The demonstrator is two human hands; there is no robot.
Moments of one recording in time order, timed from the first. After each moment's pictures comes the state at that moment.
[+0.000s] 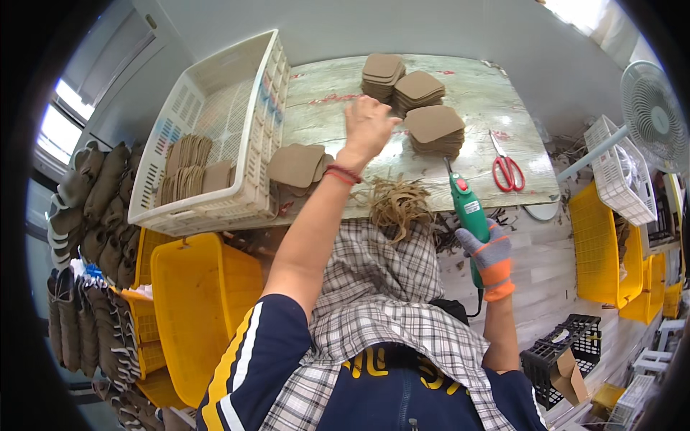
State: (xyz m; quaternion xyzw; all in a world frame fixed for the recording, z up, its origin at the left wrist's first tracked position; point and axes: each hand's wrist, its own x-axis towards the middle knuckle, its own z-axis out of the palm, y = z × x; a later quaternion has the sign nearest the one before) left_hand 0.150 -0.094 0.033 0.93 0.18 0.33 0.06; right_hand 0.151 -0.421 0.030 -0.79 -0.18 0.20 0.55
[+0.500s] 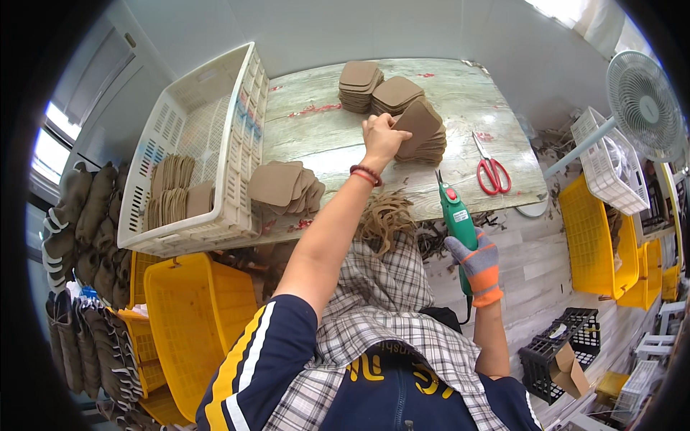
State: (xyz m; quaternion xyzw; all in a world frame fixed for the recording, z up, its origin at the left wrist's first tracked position) left_hand 0.220 -0.126 0.004 0.86 0.28 0.27 0.34; right_hand 0.160 -0.425 0.012 -0.78 -0.13 0.20 0.58
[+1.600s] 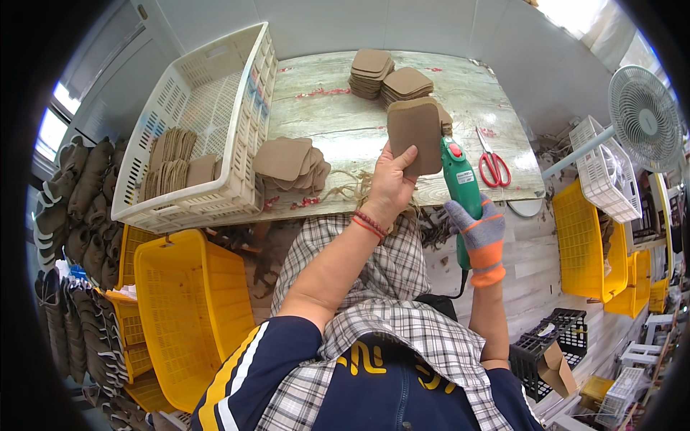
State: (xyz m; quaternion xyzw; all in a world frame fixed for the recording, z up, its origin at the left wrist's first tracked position) left_hand 0.128 -0.215 0.023 0.21 0.02 0.27 0.94; right_hand 0.143 -0.390 0.072 -0.77 -0.18 0.14 0.60
